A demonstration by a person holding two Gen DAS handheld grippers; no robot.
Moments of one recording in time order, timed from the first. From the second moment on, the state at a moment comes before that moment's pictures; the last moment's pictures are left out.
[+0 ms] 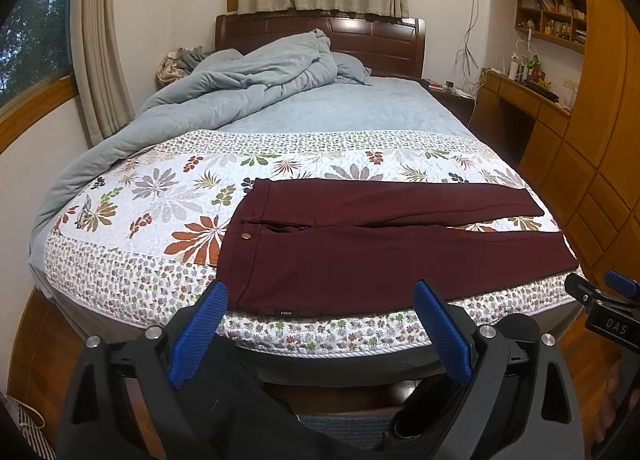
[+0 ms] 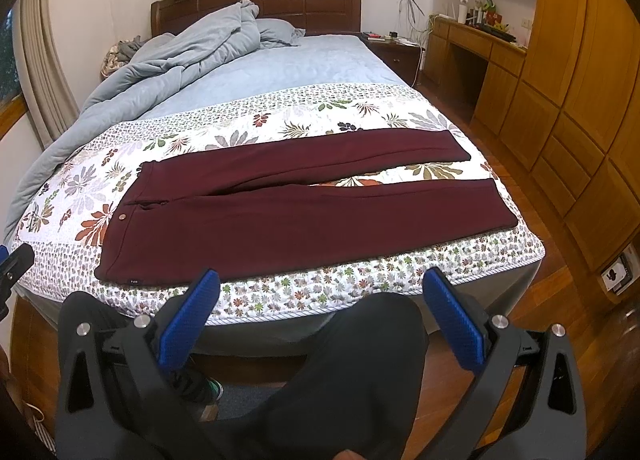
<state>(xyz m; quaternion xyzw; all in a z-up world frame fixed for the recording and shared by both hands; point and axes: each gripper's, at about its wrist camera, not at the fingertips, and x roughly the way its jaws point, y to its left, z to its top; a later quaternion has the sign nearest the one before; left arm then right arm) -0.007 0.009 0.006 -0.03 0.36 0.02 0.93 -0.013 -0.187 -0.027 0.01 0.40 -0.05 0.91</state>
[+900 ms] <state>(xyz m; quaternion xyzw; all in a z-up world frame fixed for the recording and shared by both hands) 0.004 0.016 -0.018 -0.02 0.39 0.02 0.92 0.001 -0.190 -0.047 0.00 0.42 -0.06 0.90</state>
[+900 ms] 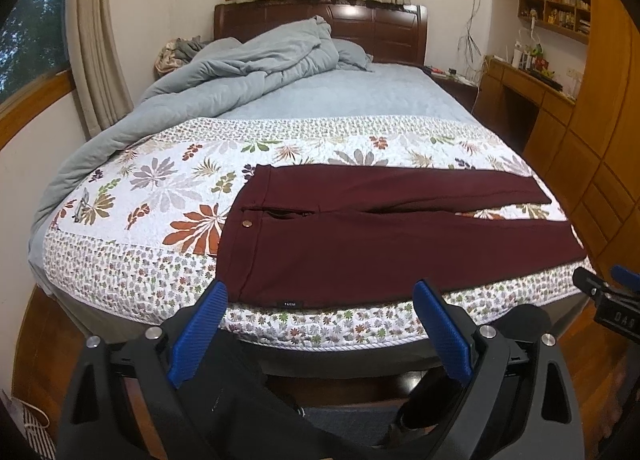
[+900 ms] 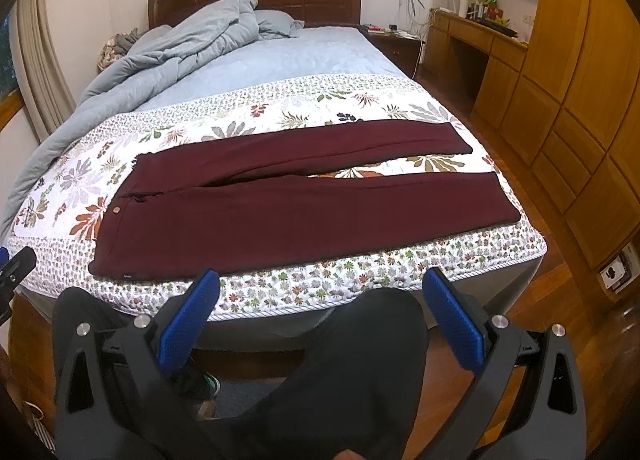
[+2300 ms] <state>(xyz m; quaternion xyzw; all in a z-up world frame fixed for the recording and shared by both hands) 0.497 0.235 -0.260 -0.12 0.59 -0.10 0.79 0.305 -0.369 -0.175 0.12 0.58 0.18 0.78</state>
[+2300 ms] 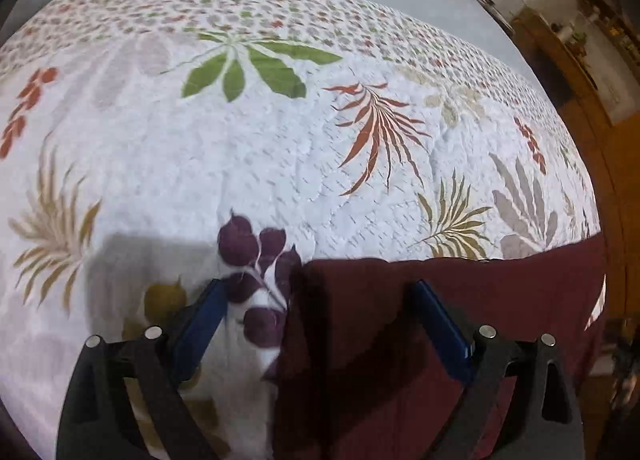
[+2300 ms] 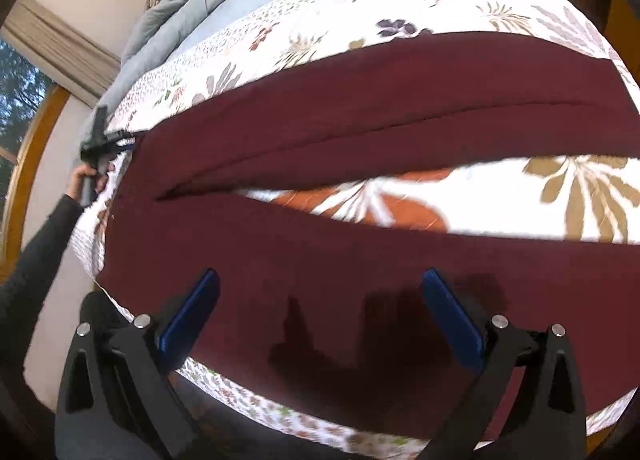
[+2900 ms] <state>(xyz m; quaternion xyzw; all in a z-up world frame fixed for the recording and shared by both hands) 0.499 0.232 -0.263 -0.11 0.60 -0.12 0.79 0.494 -0.653 -0.202 0.23 0.58 0.03 0.78</state>
